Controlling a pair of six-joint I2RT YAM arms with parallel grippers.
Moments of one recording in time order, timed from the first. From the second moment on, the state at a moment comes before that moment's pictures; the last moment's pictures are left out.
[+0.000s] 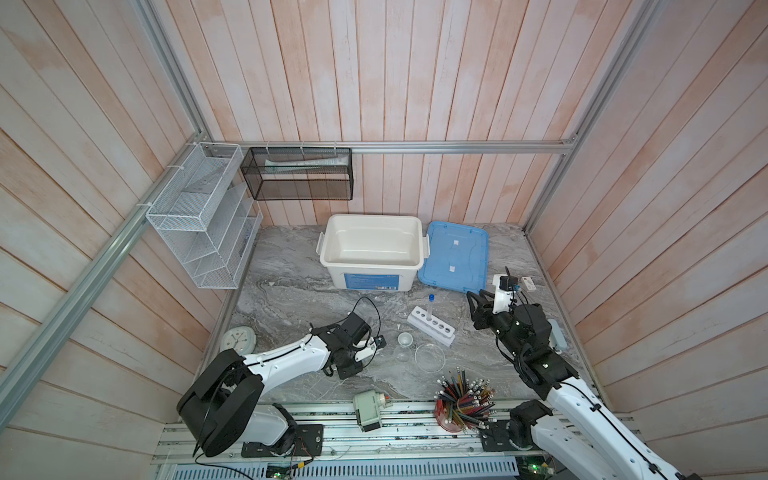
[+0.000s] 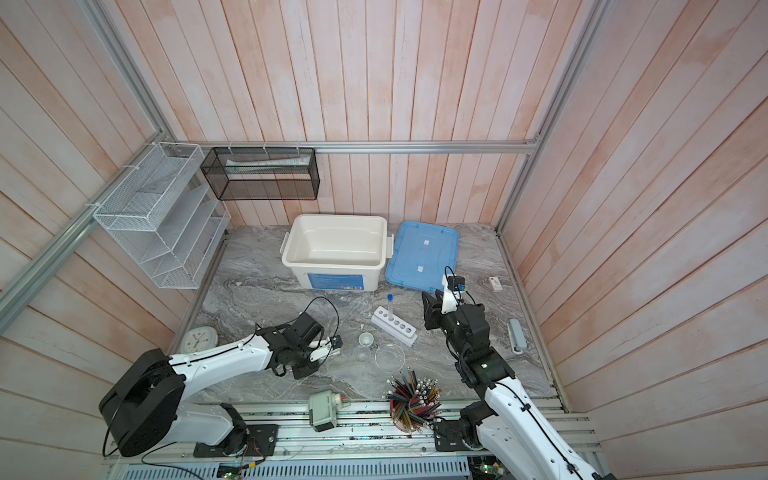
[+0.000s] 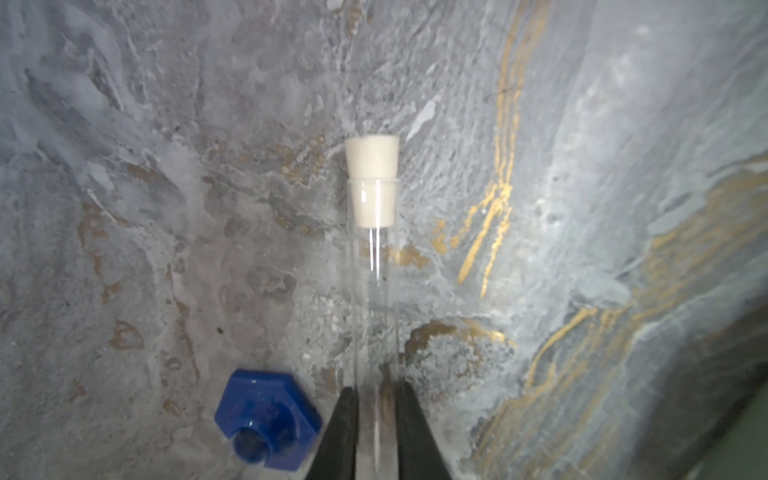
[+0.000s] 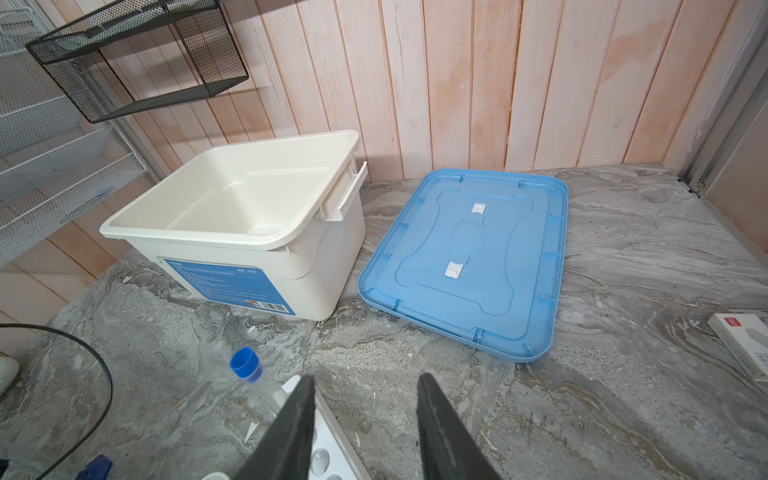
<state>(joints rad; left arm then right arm) -0.73 1.39 0.68 -0.56 0.00 0.50 0.40 0.72 0.47 0.03 0.04 0.26</state>
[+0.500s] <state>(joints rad) -0.64 1.11 0.76 -0.53 0.15 0.42 0.40 0.74 0.66 -0.14 -0.01 0.17</state>
